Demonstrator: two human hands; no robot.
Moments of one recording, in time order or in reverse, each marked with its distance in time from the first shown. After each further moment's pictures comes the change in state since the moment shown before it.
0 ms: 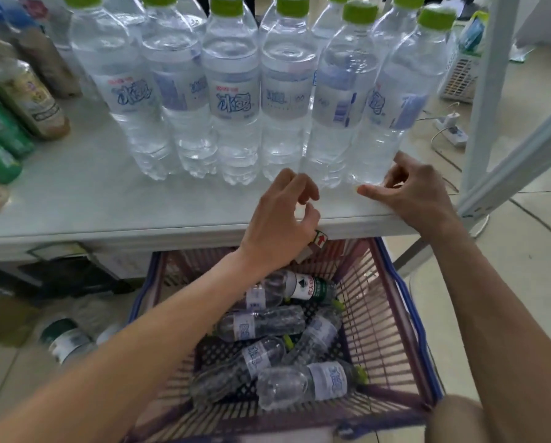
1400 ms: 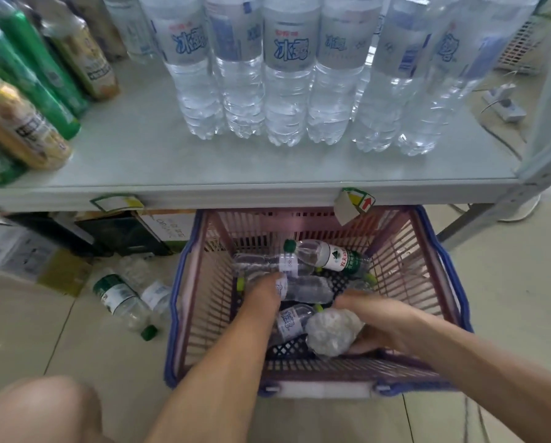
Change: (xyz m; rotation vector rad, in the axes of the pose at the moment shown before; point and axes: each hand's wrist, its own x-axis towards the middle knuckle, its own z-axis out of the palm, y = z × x) left_hand -0.214 -0.210 0.105 -0.704 0.040 -1.753; right_hand -0.176 -0.020 0.107 0.401 -0.899 0.928
